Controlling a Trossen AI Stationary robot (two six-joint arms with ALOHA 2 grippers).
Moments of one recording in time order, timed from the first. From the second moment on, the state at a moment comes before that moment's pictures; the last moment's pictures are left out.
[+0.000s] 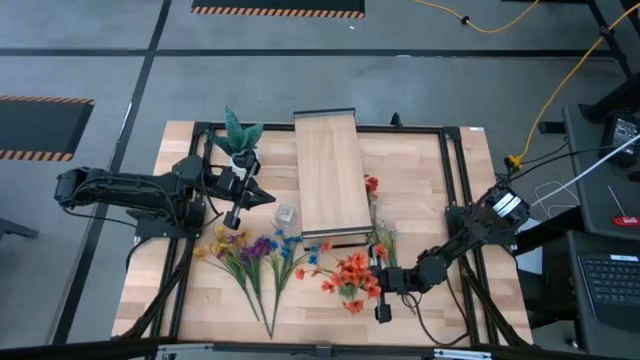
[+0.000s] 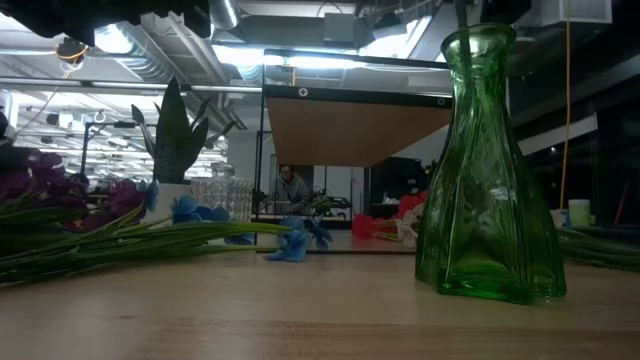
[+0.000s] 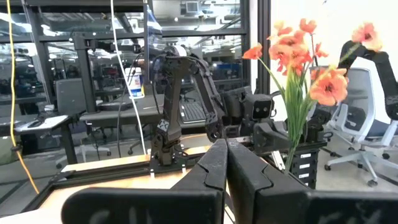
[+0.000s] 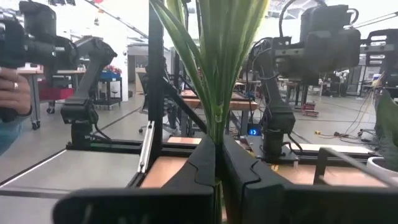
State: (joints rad) left arm 0.11 0.78 0.41 0.54 0.33 -0.01; right arm 0.71 1.85 0.65 1.46 0.62 -0.17
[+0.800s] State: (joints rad) left arm 0.11 0.78 0.41 0.51 0.33 -0.01; right arm 0.71 1.96 0.65 1.53 0.63 -0.21
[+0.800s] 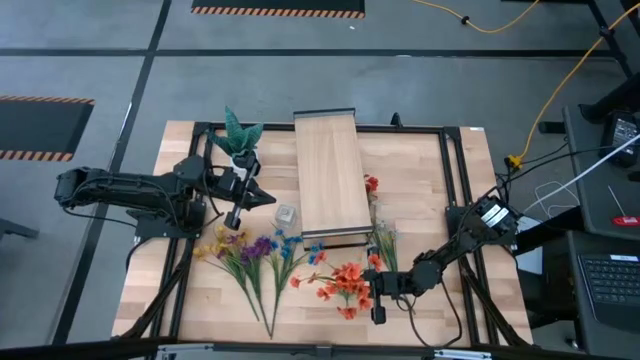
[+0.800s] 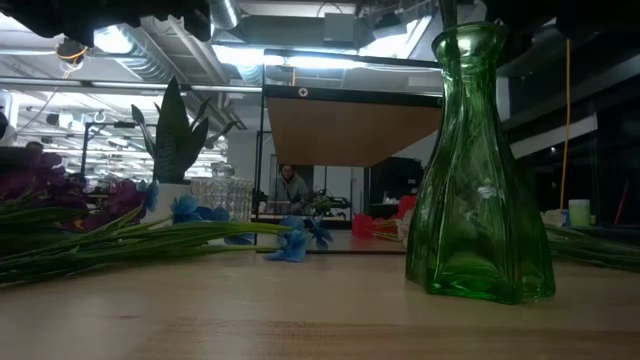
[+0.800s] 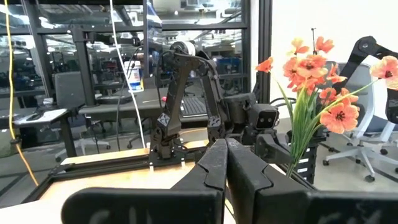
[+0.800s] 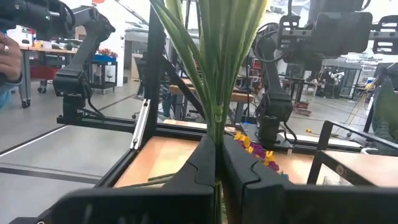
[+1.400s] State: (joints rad) left arm 0.11 0.78 0.41 0.51 0.33 -0.01; right arm 0.74 1.96 0.62 1.52 0.64 -0.21
